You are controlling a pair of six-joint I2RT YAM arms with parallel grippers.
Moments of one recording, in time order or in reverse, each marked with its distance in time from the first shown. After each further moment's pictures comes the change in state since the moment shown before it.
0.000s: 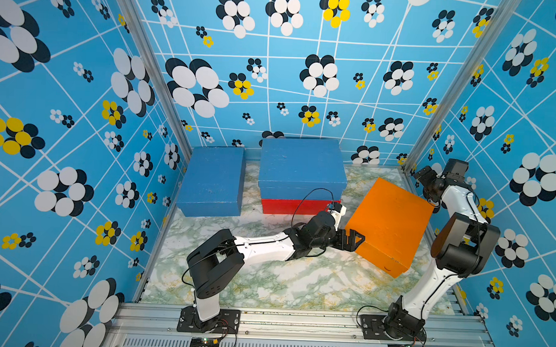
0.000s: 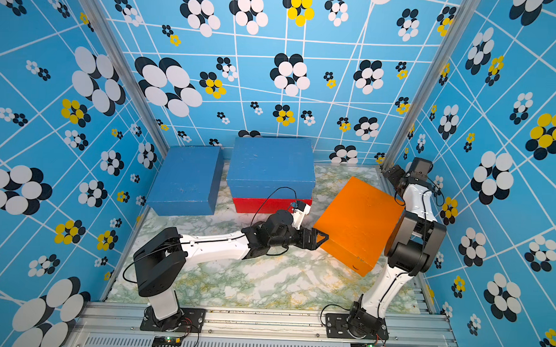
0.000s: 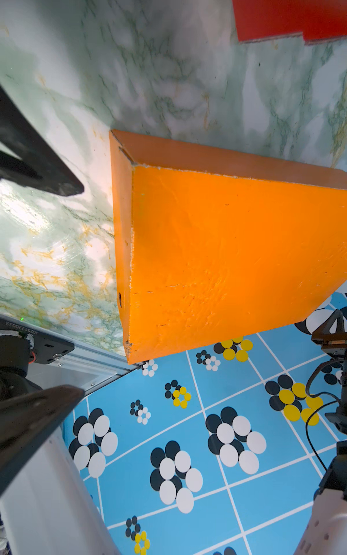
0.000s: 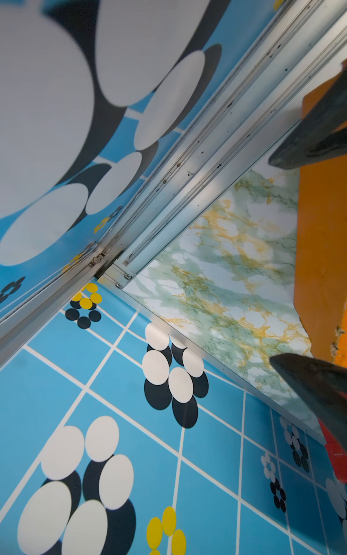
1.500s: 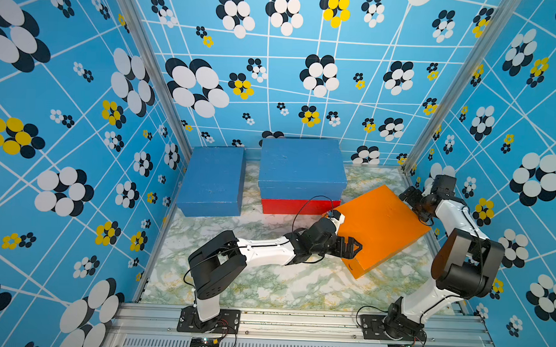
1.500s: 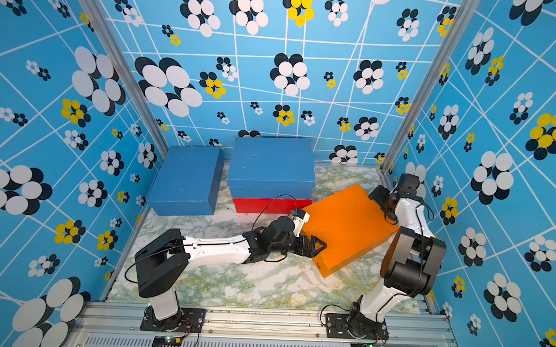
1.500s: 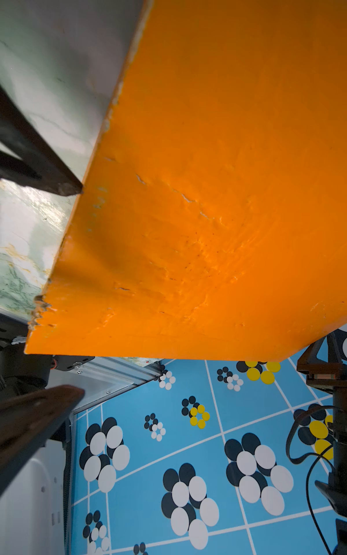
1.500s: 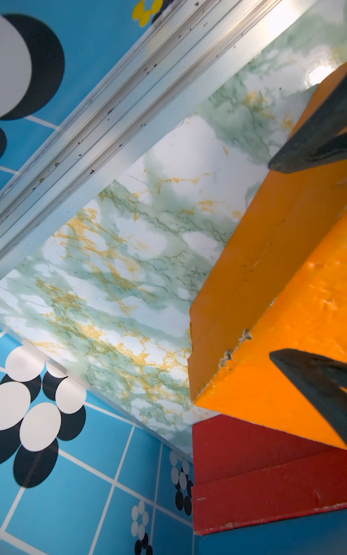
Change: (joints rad) left arm -0.024 -0.004 -0.051 -0.041 -0.013 -0.037; right arm 0.053 -0.285 -0.391 -0.103 -0.035 -0.134
